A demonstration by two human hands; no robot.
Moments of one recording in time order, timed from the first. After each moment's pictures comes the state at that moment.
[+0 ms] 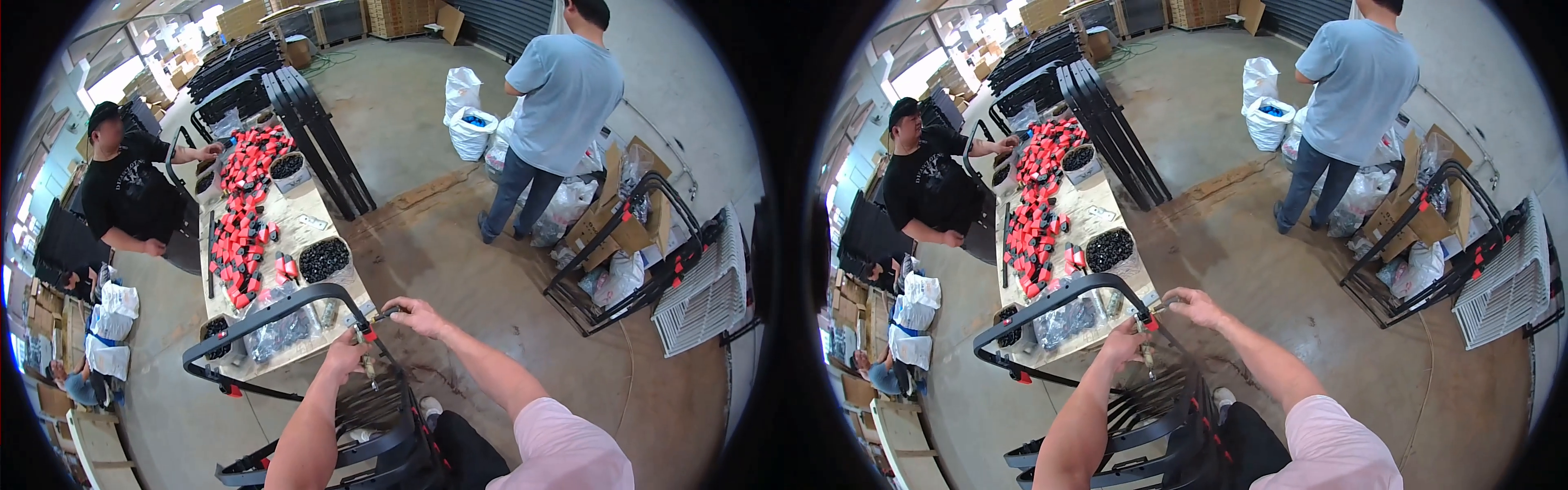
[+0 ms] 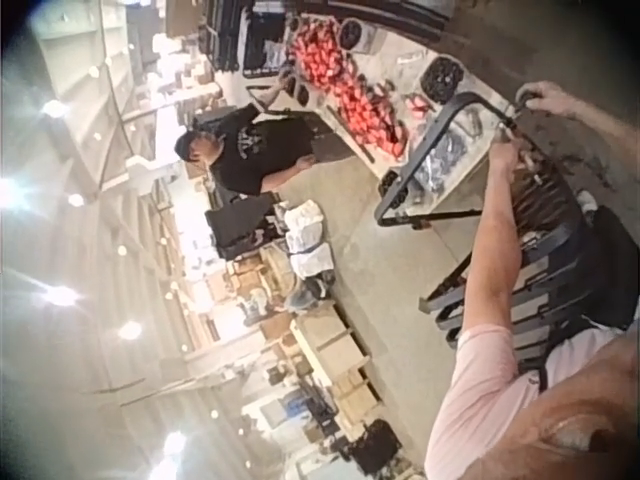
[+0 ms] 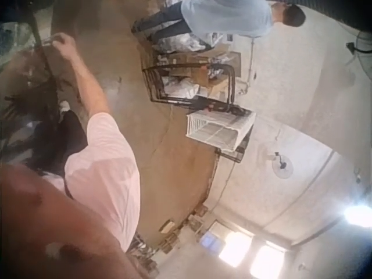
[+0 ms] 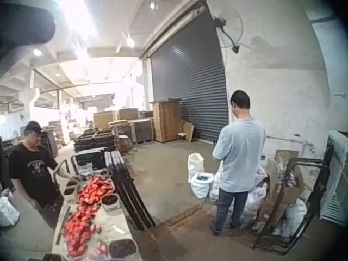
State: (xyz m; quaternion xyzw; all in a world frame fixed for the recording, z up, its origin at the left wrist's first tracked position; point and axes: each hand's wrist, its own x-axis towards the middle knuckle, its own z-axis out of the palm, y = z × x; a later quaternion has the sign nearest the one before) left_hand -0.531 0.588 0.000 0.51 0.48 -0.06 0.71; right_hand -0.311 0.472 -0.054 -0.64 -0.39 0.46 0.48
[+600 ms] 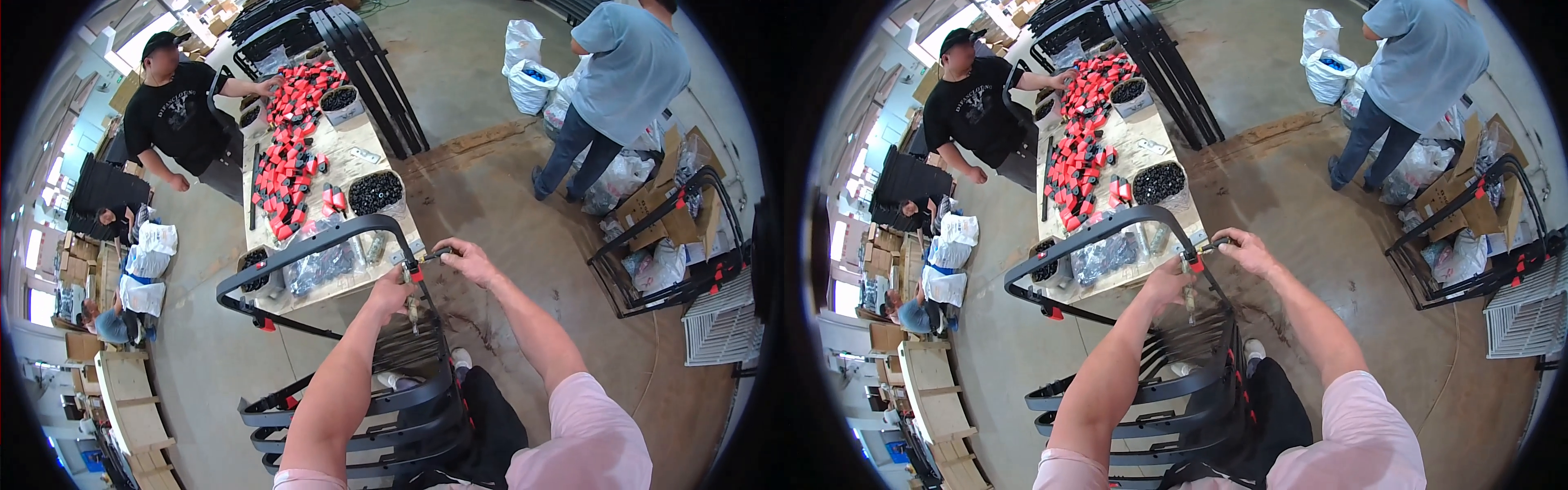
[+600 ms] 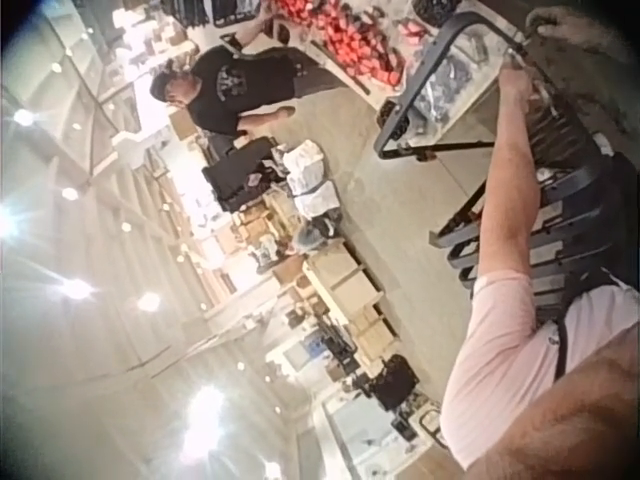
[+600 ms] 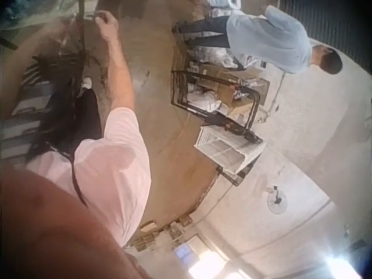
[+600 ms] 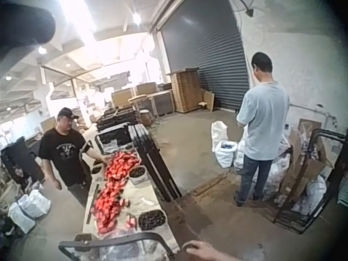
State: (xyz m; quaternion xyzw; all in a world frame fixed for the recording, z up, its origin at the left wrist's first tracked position) left_hand -0.528 0.588 0.002 0.55 0.48 -0.05 0.68; right_hand -0.312 0.474 -0.037 -0.64 -0.38 0.45 0.48
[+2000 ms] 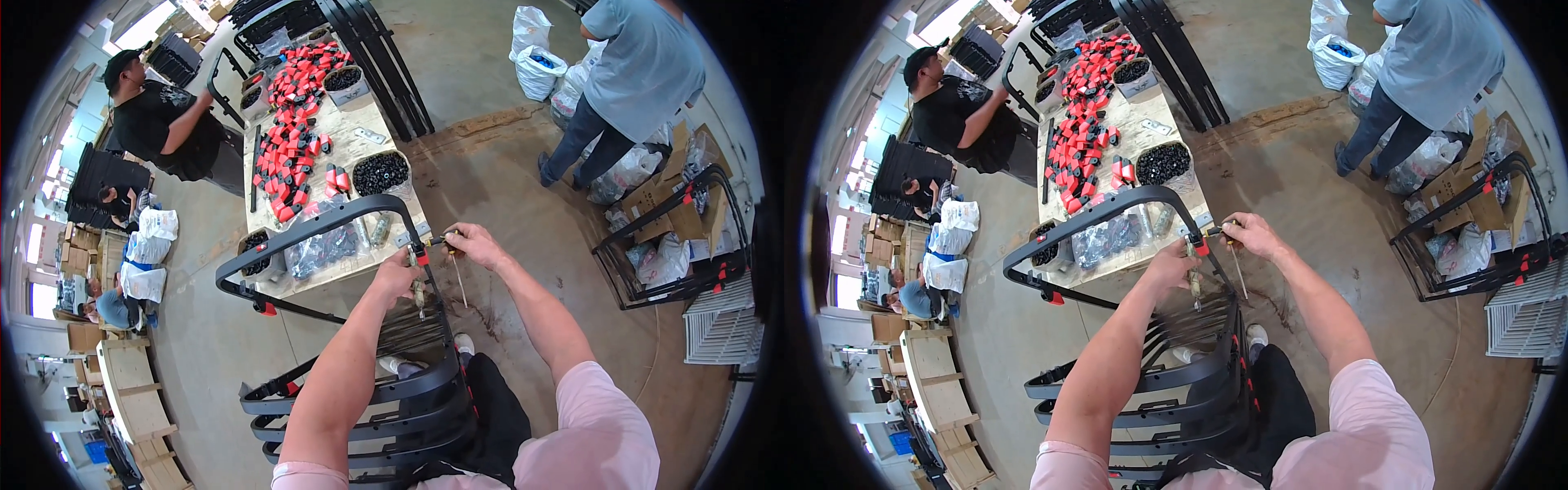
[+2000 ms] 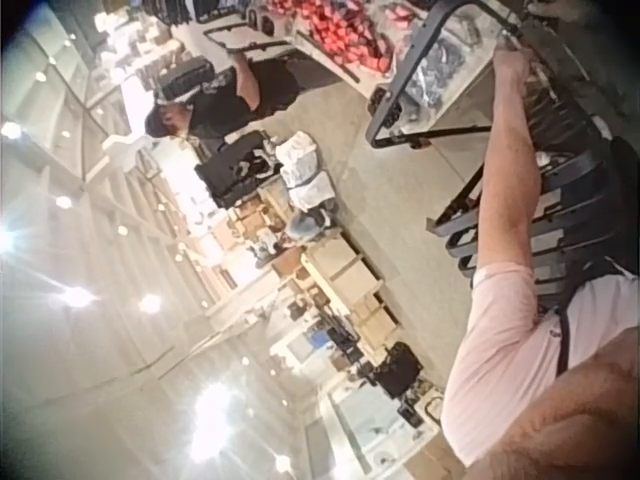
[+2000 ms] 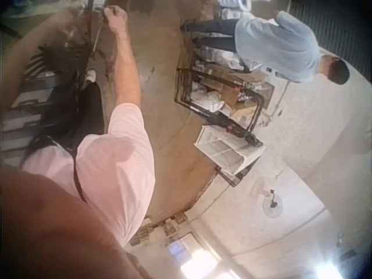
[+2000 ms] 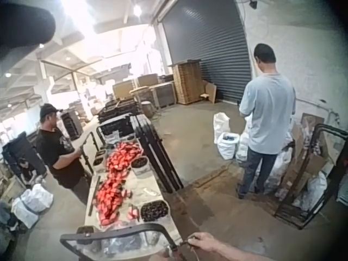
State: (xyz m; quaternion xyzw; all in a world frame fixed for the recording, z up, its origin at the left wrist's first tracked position) left_hand -0.522 0.590 0.015 0.56 0.47 -0.09 0.68; right_hand -0.307 0.480 -0.039 -0.63 -0.32 0.53 0.47
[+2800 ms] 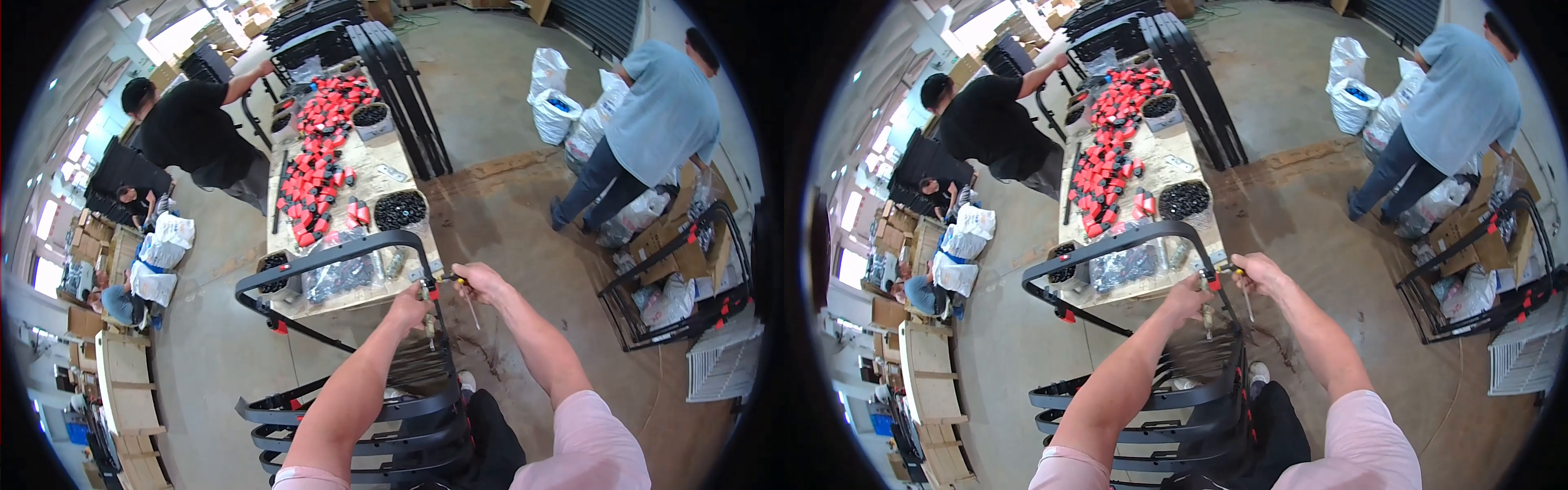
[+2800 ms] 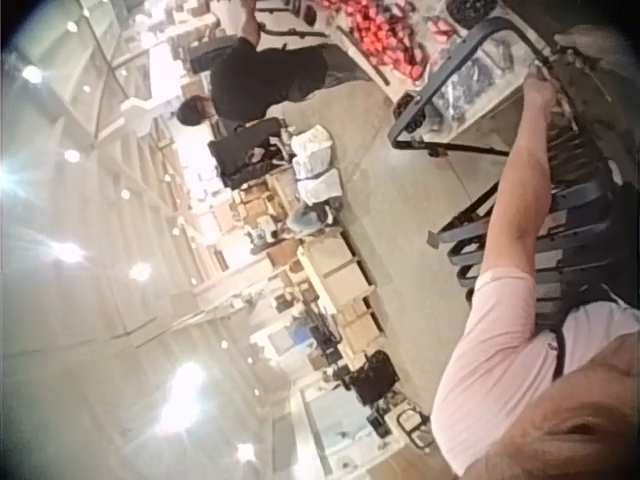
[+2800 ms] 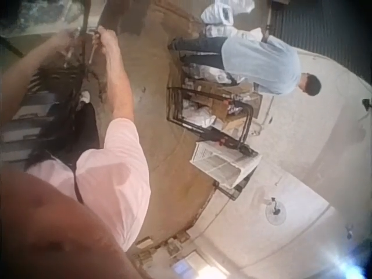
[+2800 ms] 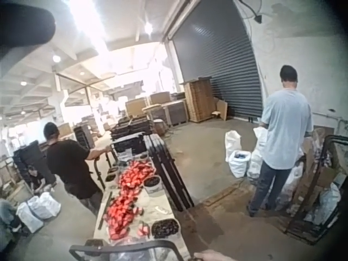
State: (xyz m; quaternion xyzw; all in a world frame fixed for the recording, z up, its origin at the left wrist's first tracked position) left_hand -0.522 0.579 -0.001 0.57 0.50 -0.03 0.65; right_hand -0.310 0.503 -0.033 -0.60 -0.14 0.66 0.43
